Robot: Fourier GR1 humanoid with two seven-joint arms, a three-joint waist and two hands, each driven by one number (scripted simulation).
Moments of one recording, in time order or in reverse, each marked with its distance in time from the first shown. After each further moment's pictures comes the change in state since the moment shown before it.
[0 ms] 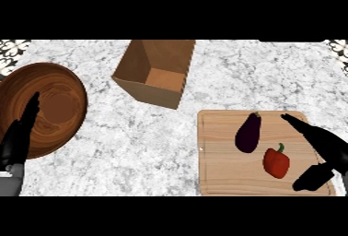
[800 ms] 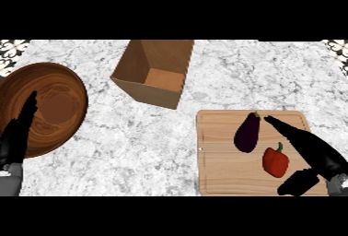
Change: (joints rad) left arm -0.002 -0.060 0.091 -0.025 -0.084 -0.064 0.022; right arm 0.038 0.180 -0.071 -0.121 0.115 0.132 -0.009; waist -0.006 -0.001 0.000
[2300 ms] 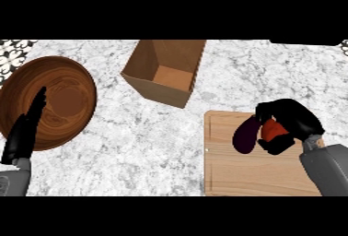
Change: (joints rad) left arm -0.039 -0.070 0.044 0.004 -0.081 -0.067 -0.023; right arm -0.284 0.063 0.022 0.329 0.352 -0.099 -0.302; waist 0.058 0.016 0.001
